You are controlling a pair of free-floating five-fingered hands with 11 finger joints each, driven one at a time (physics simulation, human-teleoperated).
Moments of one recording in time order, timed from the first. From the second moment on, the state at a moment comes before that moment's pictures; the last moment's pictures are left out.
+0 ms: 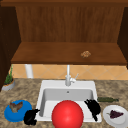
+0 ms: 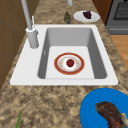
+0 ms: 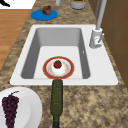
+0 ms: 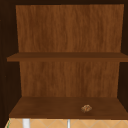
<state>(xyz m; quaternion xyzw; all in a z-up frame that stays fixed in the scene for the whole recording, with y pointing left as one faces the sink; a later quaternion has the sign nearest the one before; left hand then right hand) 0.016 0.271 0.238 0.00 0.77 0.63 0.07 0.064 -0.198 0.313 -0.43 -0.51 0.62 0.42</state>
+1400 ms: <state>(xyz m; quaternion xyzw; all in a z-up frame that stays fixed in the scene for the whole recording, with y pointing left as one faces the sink) 0.017 0.271 0.238 0.00 0.77 0.63 0.07 0.270 -0.167 0.411 -0.47 -0.48 0.59 0.45</state>
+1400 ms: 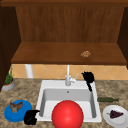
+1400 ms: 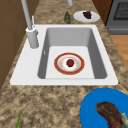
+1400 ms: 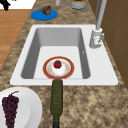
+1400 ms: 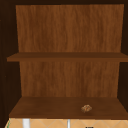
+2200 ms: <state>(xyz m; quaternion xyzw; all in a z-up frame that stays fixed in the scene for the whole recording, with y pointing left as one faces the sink) 0.017 0.271 0.238 0.00 0.77 0.63 0.07 0.400 -0.120 0.391 -0.47 -0.48 0.59 0.46</state>
